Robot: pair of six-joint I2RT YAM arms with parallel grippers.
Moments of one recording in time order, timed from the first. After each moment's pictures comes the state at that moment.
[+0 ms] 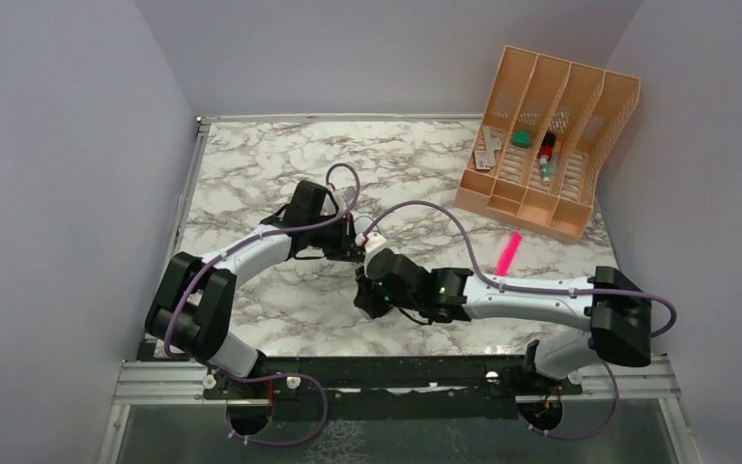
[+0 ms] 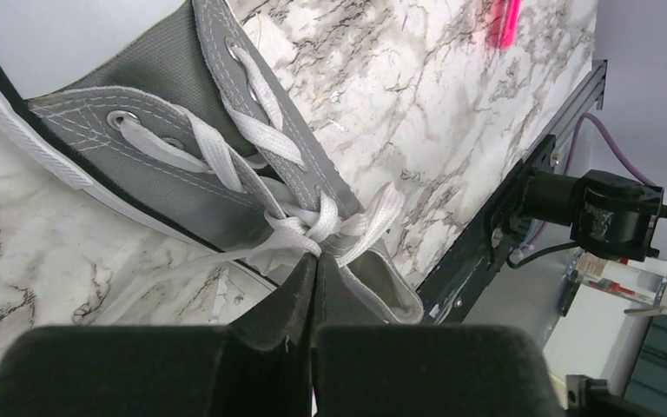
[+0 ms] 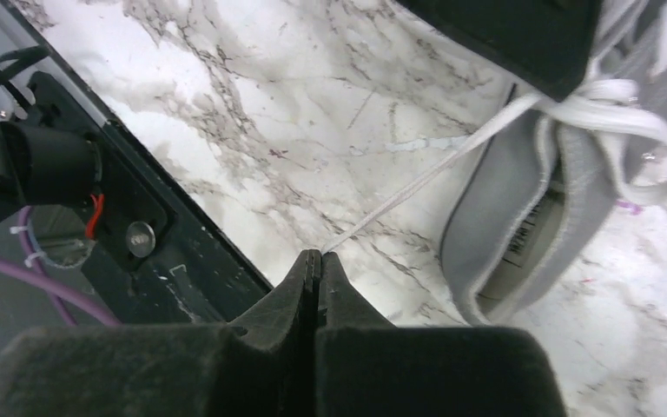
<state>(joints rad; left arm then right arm) -0.42 1.52 0.85 -0.20 0.67 -0.45 1.24 1.48 0.96 -0.17 0.15 0.56</state>
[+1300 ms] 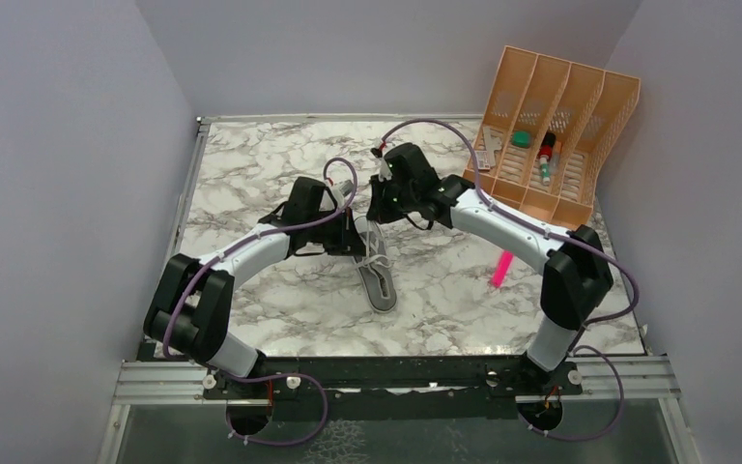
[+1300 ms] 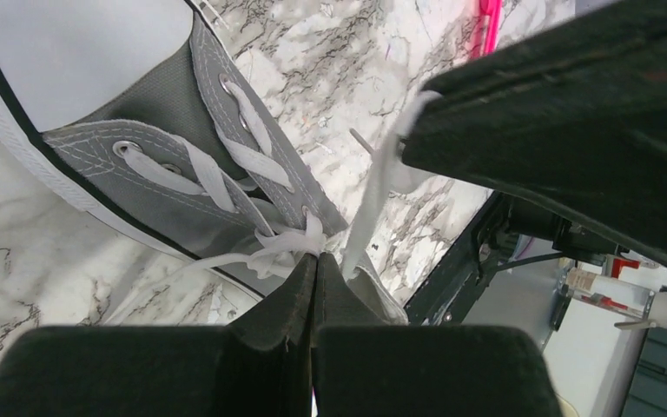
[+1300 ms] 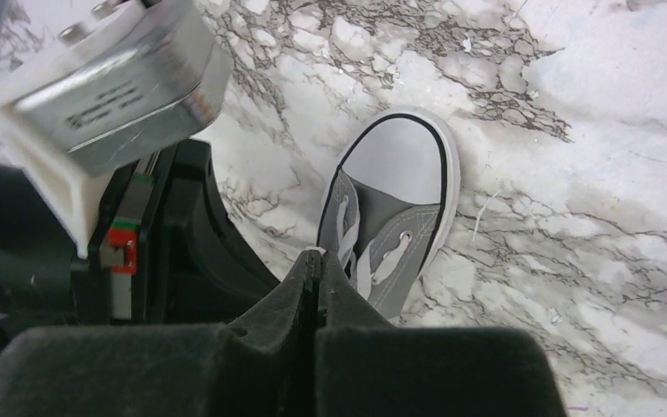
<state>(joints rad) -0.42 1.50 0.86 -0.16 0.66 -0.48 0.75 1.73 1.42 -0.40 -0.09 0.34</state>
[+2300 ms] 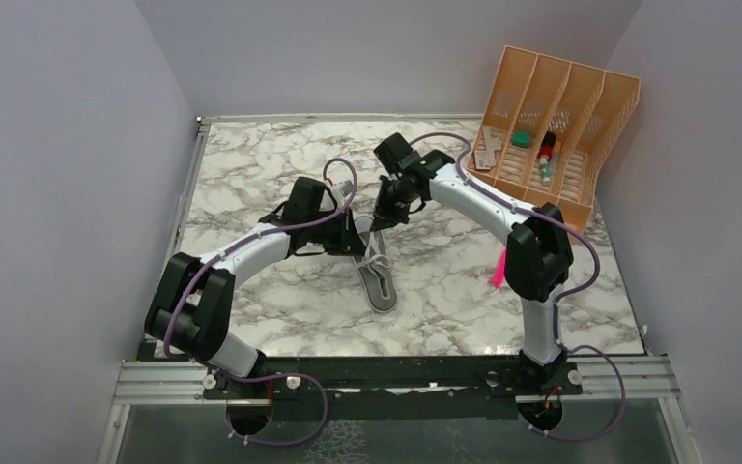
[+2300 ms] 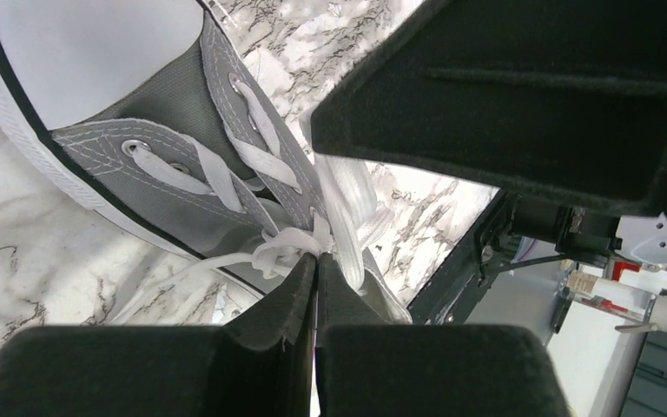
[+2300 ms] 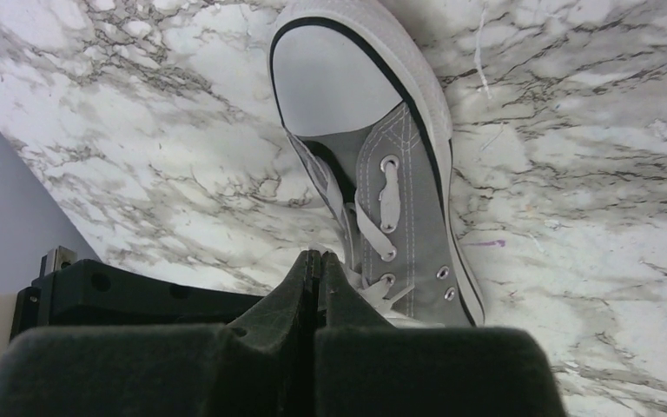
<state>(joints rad) -0.42 1.51 0.86 -0.17 0.66 -0.48 0.69 2.01 1.76 -0.87 -0.15 0.91</state>
